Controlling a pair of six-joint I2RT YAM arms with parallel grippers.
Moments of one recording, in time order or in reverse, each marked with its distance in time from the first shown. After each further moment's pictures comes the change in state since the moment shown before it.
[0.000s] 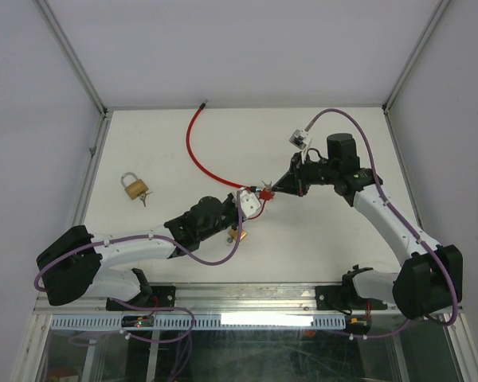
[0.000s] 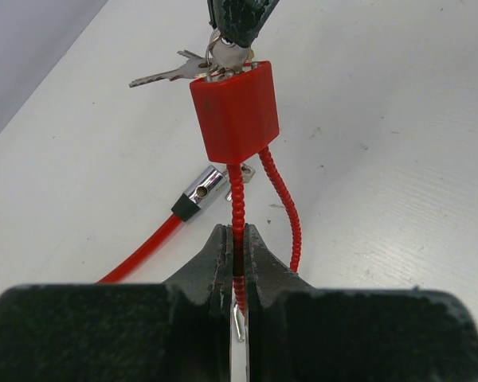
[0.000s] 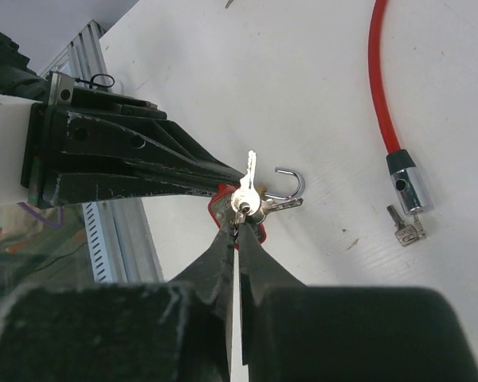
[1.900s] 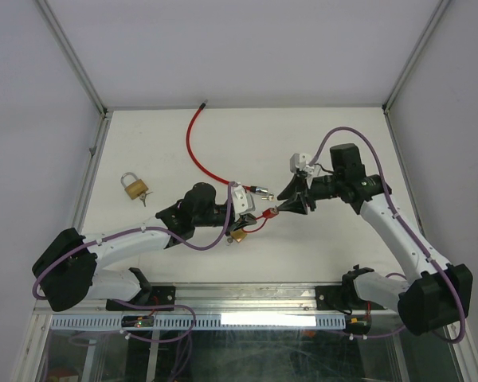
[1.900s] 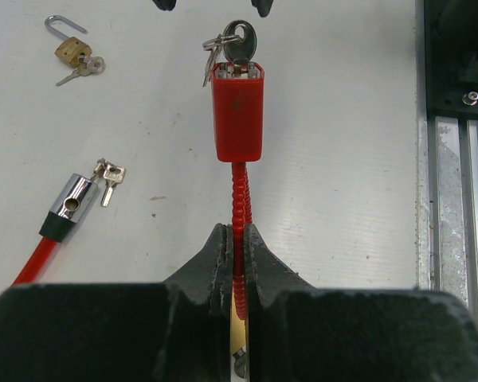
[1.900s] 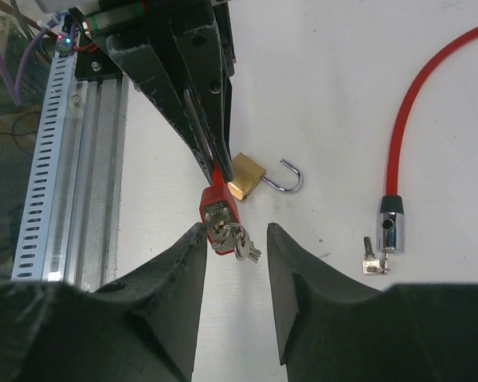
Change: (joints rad) left arm 0.146 -0.026 0.052 -0.219 0.570 -0.057; right arm -0.001 -0.105 -0.014 -0.278 -0.175 -0.669
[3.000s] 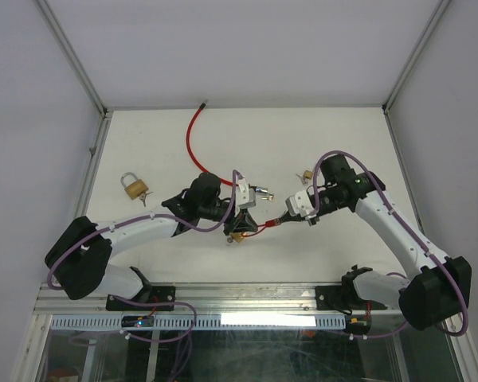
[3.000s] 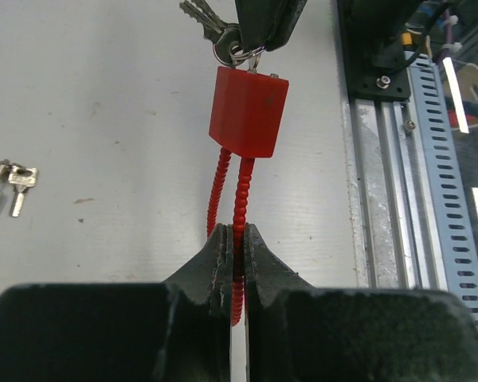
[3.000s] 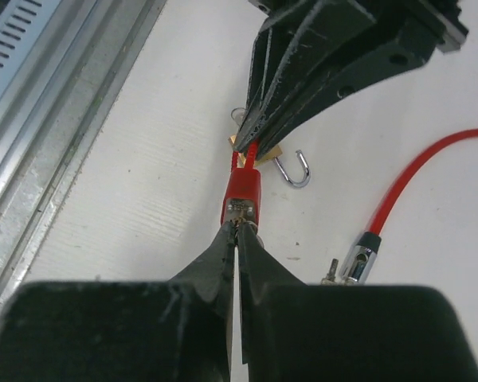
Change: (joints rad) left arm 0.074 0.094 0.074 -0.096 0.247 -0.027; right arm 0.068 0.038 0.035 -0.405 0.043 -0.782
